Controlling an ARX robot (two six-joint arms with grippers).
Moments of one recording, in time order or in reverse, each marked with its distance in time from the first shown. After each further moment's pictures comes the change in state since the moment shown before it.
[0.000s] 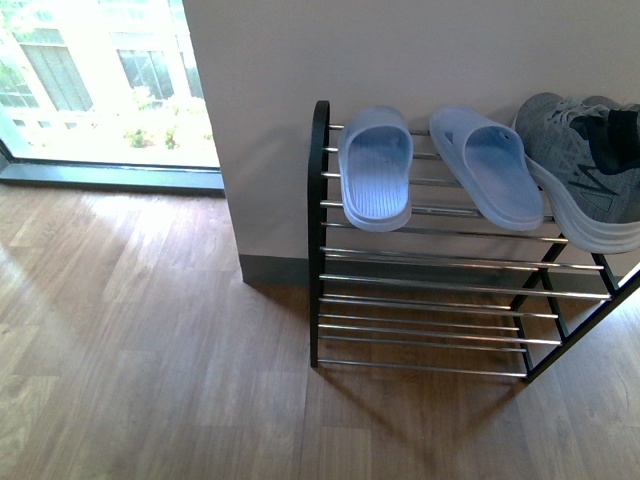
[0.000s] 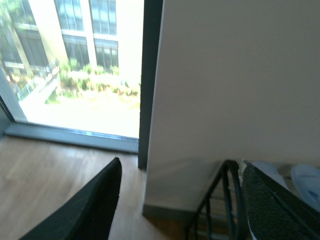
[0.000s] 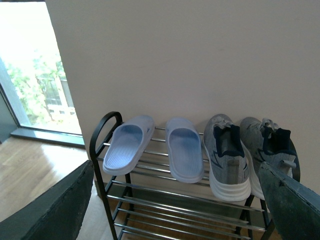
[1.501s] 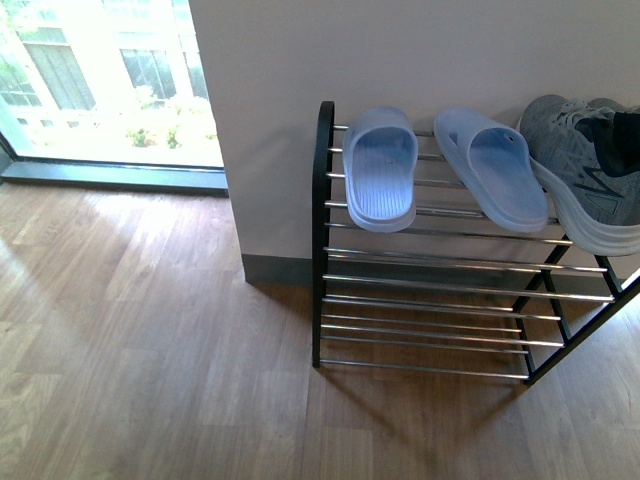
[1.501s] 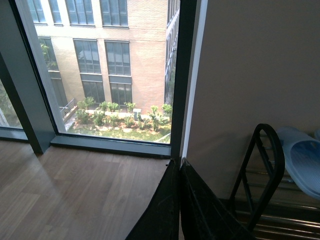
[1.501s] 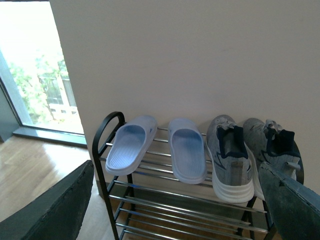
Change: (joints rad) left arm 0.245 -0.955 -0.831 0.006 0.214 0.122; right arm 0.000 0.000 0.000 0.000 0.000 0.000
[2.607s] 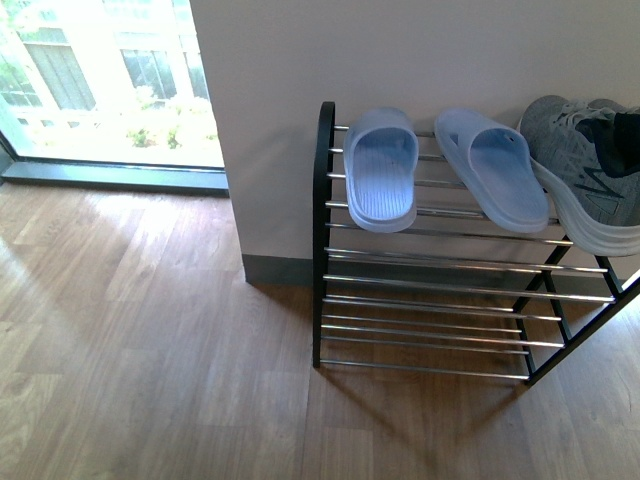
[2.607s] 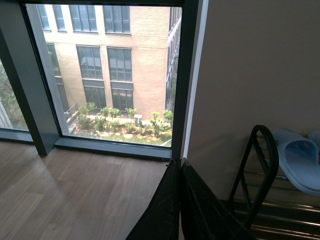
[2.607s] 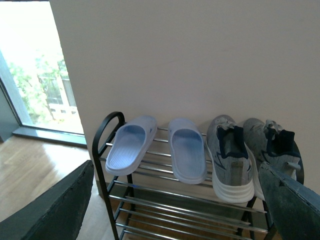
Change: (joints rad) left arm 0.001 -0.561 0.000 -0.565 -0.001 0.001; right arm 0.000 0.000 0.000 0.000 0.000 0.000
